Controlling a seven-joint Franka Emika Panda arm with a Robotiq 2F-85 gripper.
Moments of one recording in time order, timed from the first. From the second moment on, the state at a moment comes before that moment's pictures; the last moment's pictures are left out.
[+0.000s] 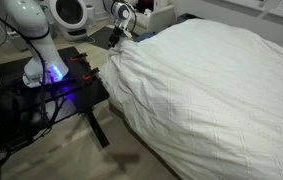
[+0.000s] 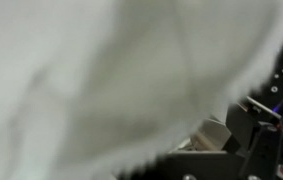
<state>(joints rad) 0.09 0.78 0.18 -1.81 -0.04 1.98 -1.90</state>
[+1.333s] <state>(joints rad) 0.50 0.71 -0.33 -2.29 -0.80 3.00 -1.19</state>
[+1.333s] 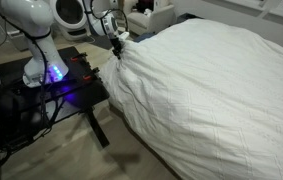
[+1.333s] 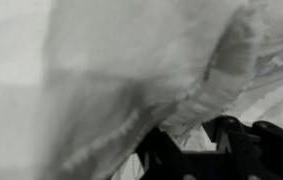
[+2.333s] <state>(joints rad) 0.00 0.66 0.19 -2.20 -0.41 2.43 -1.39</state>
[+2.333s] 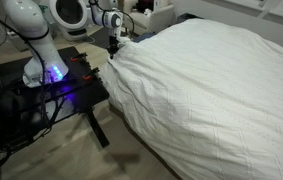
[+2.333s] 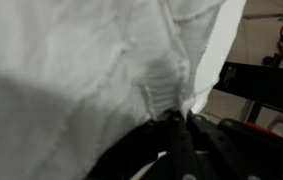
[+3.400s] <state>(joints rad) 0.00 0.65 0.28 -1.94 -0.11 1.64 -1.98</state>
